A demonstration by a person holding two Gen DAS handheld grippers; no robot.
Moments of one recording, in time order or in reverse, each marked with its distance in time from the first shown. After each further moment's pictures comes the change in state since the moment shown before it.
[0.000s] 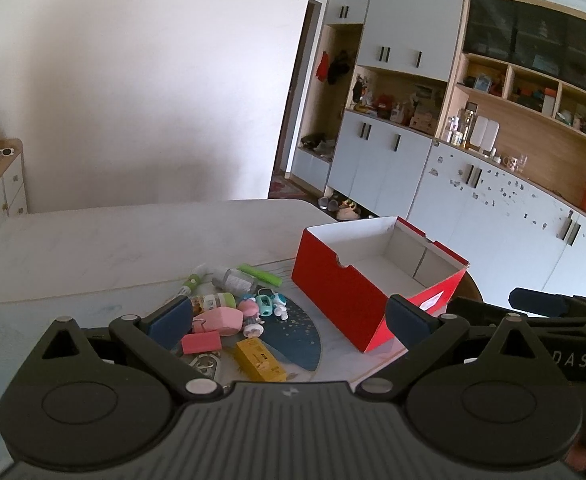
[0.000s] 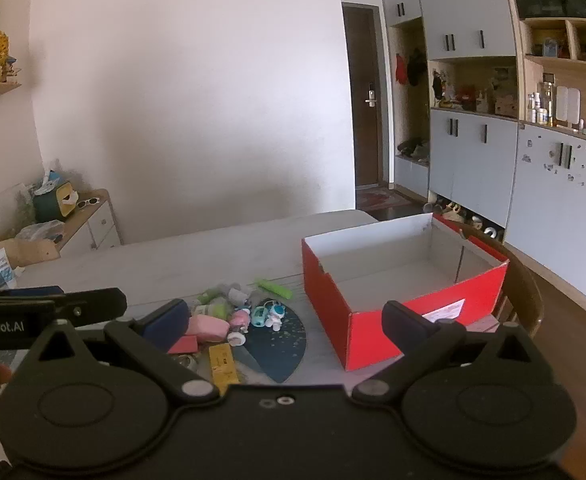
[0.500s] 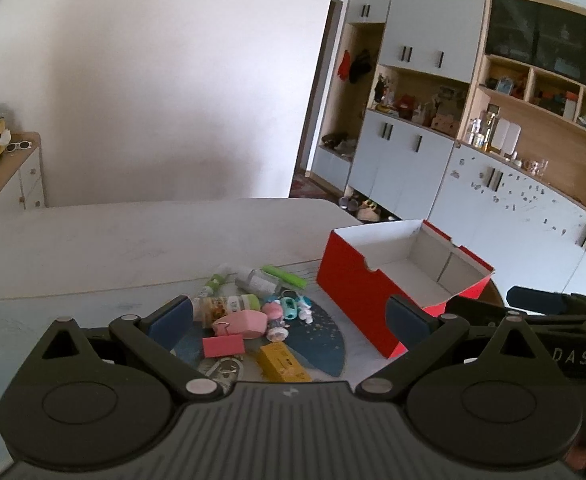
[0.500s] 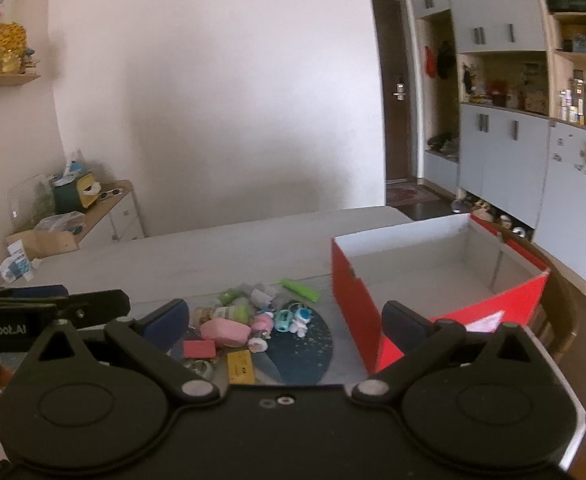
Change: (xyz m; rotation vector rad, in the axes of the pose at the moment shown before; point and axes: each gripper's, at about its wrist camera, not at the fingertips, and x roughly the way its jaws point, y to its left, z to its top) left arm 0.016 0.014 0.006 -0.020 0.009 0.063; right arm 0.037 0.004 0.009 -0.030 0.025 0.096
